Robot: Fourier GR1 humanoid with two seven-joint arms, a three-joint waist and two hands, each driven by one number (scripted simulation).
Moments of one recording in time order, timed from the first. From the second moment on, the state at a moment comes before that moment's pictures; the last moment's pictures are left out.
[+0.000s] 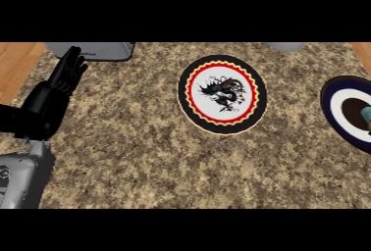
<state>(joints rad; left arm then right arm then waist) -0.32 0.31 0.03 -1.57 0.09 -0.04 0.11 -0.47 -0.69 -0.34 -0.75 0.95 0.01 -0.47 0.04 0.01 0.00</state>
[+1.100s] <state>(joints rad) -0.27 0.31 0.08 -1.61 0.08 -0.06 0.12 -0.70 -0.36 -0.23 -1.15 0.67 0.36 -0.30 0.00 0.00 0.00</state>
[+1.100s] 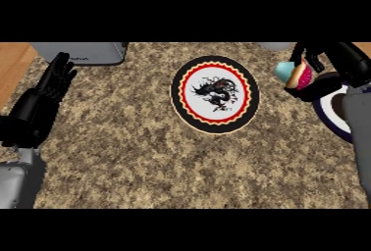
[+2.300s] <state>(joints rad) -0.31 0.27 0.07 -1.60 0.04 -0.08 0.12 -1.05 -0.02 -0.14 -0.47 0.84 -0.07 -0.14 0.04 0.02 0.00</state>
